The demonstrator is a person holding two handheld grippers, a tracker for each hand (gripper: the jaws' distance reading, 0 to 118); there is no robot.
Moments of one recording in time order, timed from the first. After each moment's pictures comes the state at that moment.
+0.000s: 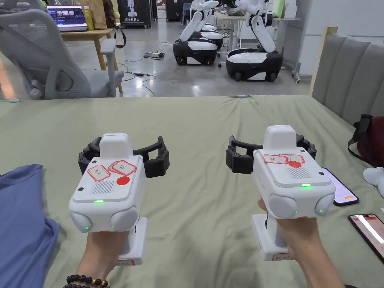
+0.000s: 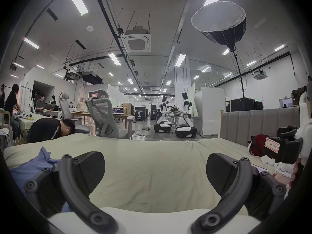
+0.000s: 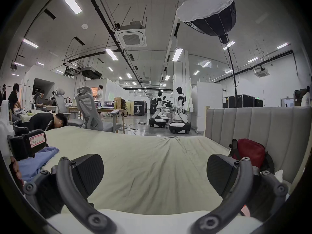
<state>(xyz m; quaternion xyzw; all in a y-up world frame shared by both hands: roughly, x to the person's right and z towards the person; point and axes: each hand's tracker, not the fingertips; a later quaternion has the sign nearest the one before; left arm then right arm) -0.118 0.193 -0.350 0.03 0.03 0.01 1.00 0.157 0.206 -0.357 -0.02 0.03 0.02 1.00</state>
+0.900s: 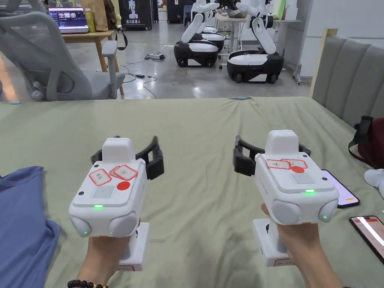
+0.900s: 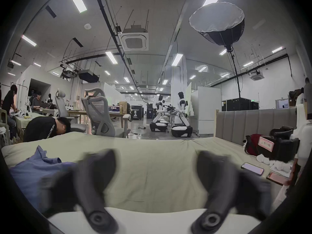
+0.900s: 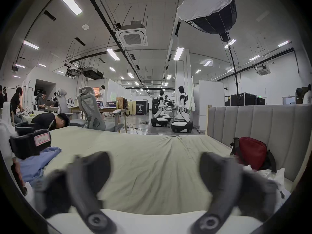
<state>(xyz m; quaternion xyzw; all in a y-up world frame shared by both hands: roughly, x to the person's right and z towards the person) -0.117 0.189 -0.345 0.03 0.00 0.01 1.00 0.161 0.201 -0.353 -0.02 0.04 0.02 1.00</state>
